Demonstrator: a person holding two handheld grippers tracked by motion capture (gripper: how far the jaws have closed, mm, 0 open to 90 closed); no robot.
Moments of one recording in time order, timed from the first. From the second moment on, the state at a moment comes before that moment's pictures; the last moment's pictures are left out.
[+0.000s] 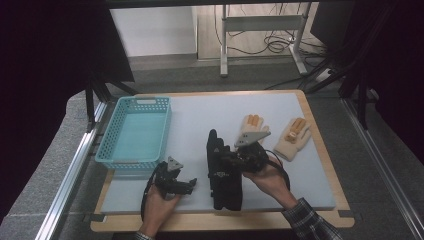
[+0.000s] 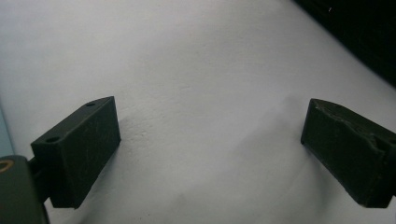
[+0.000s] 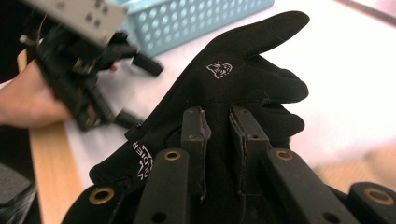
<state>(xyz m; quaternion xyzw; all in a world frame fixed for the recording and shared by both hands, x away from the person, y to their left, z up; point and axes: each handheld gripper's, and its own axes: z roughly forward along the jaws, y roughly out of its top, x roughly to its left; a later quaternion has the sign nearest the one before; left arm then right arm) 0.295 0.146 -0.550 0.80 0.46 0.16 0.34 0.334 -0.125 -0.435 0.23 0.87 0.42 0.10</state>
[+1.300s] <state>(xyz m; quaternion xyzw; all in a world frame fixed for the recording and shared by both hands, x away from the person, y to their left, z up) 0.295 0.146 -0.550 0.80 0.46 0.16 0.34 0.391 -0.128 -0.506 0.33 0.86 0.39 0.09</state>
